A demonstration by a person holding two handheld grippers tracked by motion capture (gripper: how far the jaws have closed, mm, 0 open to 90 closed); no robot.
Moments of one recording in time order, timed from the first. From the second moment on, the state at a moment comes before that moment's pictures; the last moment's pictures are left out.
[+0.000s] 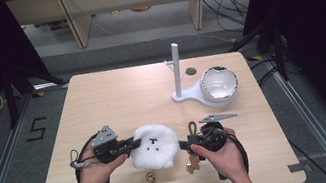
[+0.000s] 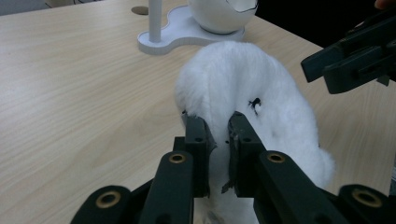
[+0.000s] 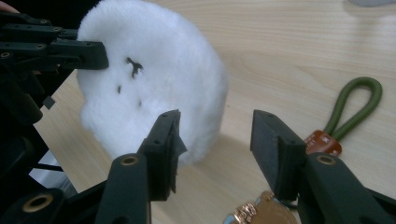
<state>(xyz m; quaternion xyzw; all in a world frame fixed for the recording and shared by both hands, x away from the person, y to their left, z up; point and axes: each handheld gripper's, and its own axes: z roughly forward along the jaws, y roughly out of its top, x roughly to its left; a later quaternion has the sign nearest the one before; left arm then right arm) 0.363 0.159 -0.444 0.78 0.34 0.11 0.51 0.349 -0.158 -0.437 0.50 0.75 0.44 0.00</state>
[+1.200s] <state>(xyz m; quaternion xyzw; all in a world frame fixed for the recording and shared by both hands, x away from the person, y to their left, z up) 0.364 0.146 -0.432 0.76 0.31 0.14 0.56 0.364 -0.153 -0.435 0.46 0.72 0.52 0.01</state>
